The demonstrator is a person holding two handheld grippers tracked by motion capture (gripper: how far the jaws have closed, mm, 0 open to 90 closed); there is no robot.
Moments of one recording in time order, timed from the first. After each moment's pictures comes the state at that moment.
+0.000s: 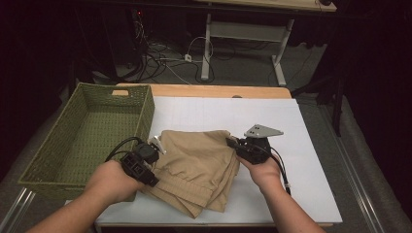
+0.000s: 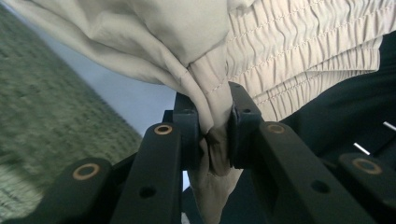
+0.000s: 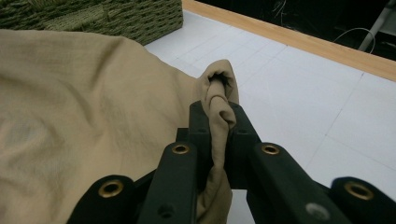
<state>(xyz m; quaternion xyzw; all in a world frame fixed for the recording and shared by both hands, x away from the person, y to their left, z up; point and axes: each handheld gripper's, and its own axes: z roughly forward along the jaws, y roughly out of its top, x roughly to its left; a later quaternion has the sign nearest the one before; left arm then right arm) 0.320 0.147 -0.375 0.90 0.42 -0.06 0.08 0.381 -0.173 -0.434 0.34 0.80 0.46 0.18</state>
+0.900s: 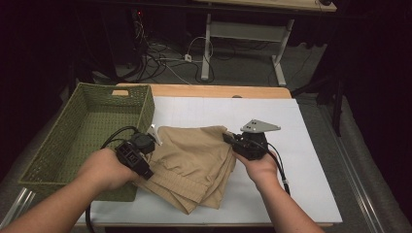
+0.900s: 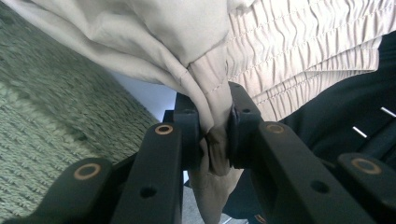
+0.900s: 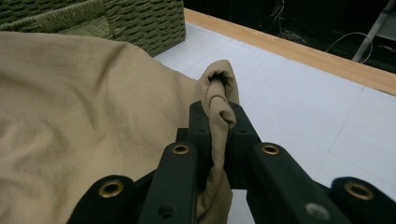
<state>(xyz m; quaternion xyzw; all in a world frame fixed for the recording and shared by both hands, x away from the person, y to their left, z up) 0.335 0.152 -0.352 0.91 0.41 -0.07 0.05 0.384 -0.161 -0.417 0.35 0.79 0.46 0.18</state>
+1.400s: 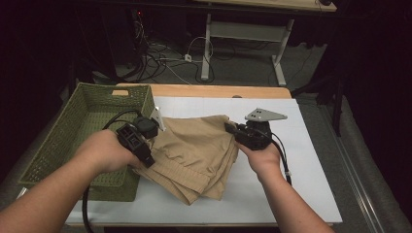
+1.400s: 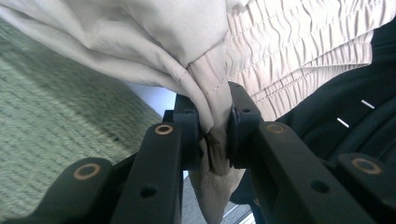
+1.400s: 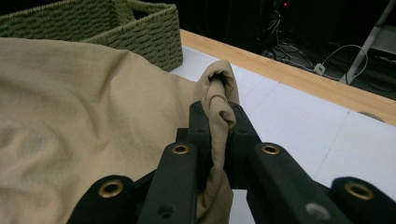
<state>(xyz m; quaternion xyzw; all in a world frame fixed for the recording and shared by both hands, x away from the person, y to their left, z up) 0.355 0.146 -0.311 0.92 0.39 -0.07 0.03 0.394 -0.165 -0.387 0.35 0.78 0.49 0.18</state>
